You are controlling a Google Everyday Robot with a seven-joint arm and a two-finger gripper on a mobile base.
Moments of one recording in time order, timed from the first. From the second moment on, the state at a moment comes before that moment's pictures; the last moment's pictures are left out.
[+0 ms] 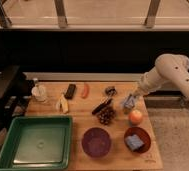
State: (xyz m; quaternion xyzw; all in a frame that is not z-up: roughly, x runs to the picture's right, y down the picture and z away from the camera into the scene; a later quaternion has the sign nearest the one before) arm 0.243 0.031 0.763 -0.09 -0.27 -0.58 0.77
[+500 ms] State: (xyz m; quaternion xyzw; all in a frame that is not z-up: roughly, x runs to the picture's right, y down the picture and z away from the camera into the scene) arm 0.242 0.054 0.802 -0.11 -0.29 -0.55 0.77
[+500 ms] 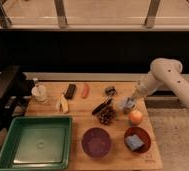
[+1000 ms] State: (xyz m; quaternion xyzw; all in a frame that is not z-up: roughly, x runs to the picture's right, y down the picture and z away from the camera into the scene) arm 0.247 0.059 0.819 -0.12 -0.29 -0.54 0.78
